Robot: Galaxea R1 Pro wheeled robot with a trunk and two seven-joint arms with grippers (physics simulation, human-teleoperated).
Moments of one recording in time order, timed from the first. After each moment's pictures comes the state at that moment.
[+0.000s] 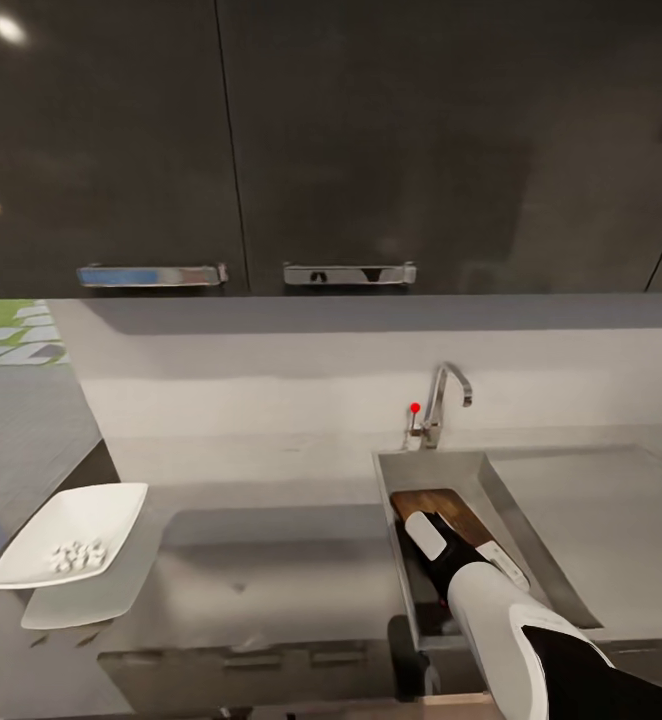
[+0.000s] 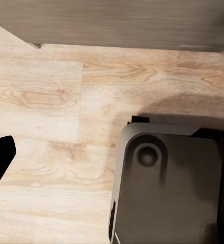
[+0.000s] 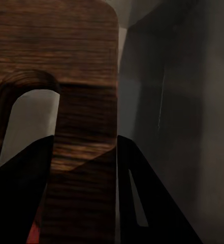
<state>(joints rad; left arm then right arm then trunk) 0.16 0.08 -0.09 -0.61 0.20 -0.04 0.13 -0.87 0.17 -0.23 -0.28 -0.52 -0.14 -1.26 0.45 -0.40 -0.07</state>
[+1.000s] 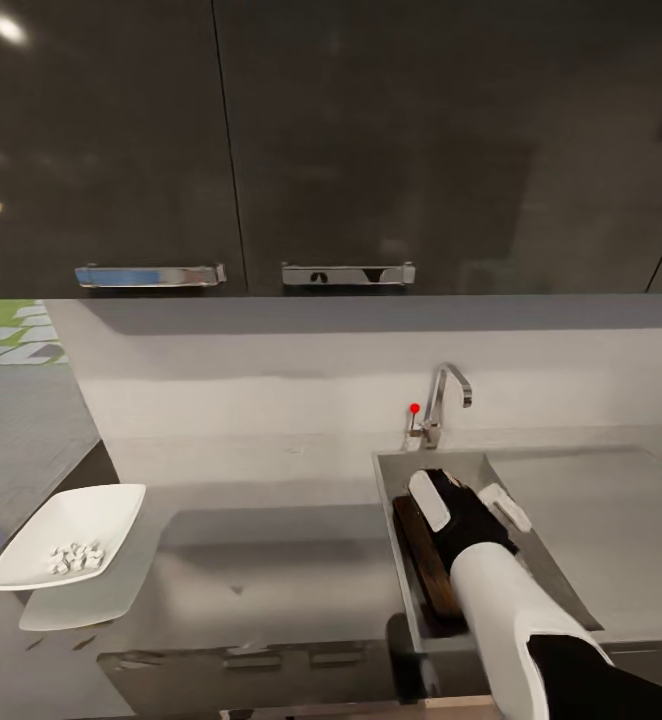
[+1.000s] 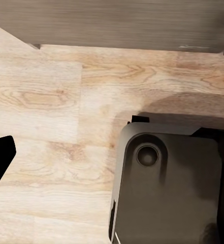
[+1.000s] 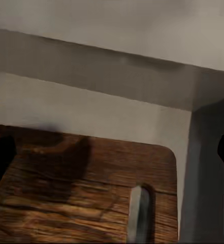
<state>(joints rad) 0.16 0.08 -0.09 -0.61 0.20 -0.04 0.13 -0.87 0.17 -0.11 -0.59 -0.51 -0.04 -1.27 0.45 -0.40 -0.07</state>
